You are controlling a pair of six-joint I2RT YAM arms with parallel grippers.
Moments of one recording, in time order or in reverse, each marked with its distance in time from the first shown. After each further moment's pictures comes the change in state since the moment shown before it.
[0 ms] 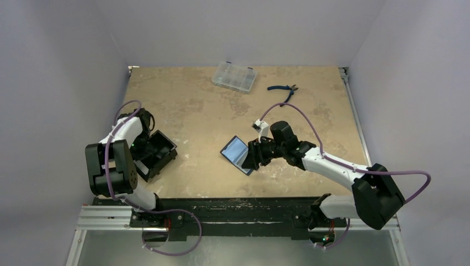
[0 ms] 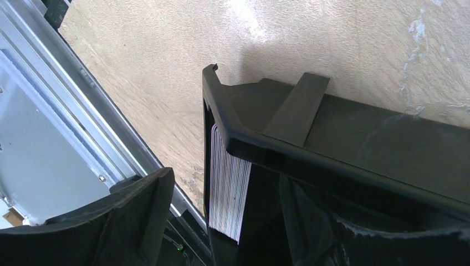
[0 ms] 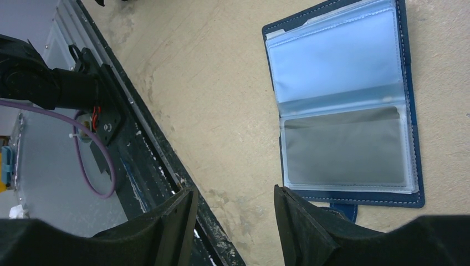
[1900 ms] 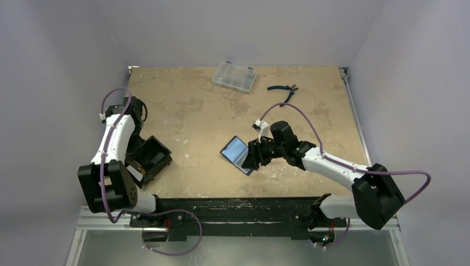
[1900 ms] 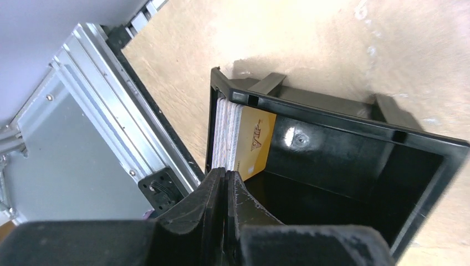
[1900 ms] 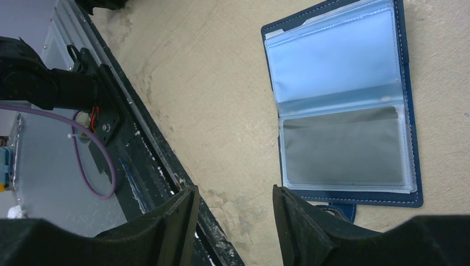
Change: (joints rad) left arm 0.000 -0.140 0.138 -0.162 -0.046 0.019; right arm 0.000 0.000 0.000 -0.001 0.005 -0.002
